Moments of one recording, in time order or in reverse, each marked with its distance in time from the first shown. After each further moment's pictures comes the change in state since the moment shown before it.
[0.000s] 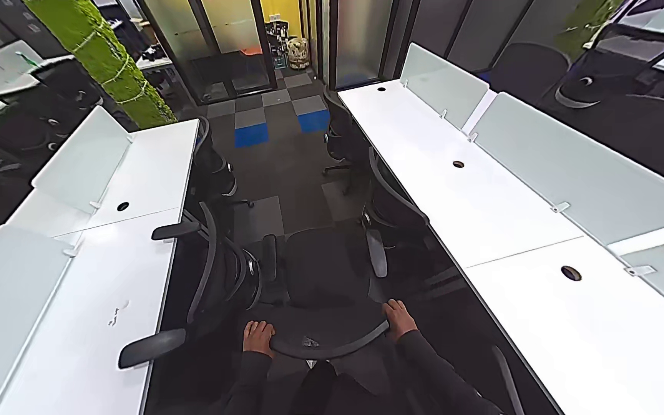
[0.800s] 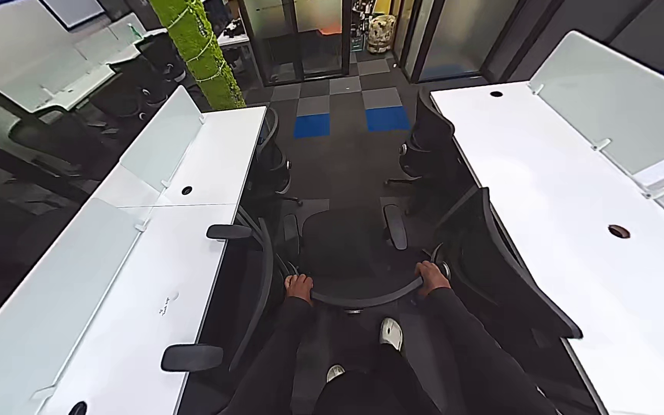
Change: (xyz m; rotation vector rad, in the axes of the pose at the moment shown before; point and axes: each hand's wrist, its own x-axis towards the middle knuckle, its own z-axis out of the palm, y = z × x) left_hand 0.279 -0.080 -0.126 -0.163 -0.098 -0.196; right_hand 0.356 -0.122 -0.154 -0.089 0.035 -0.120
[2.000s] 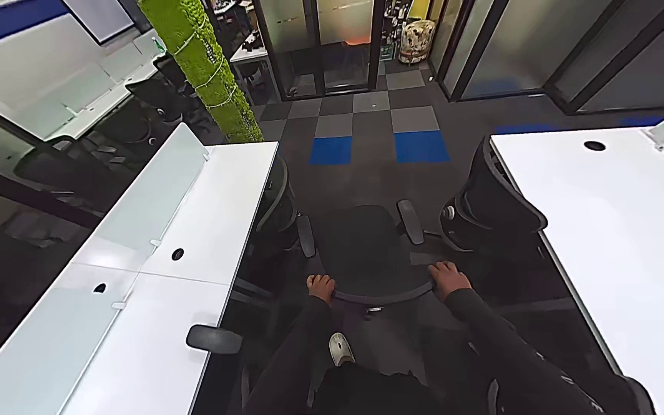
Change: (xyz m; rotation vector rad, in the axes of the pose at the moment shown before) left_hand 0.461 0.020 -0.211 -0.071 -0.079 0.080; right_hand 0.471 -0.072 -0.217 -0.181 -0.063 -0.104
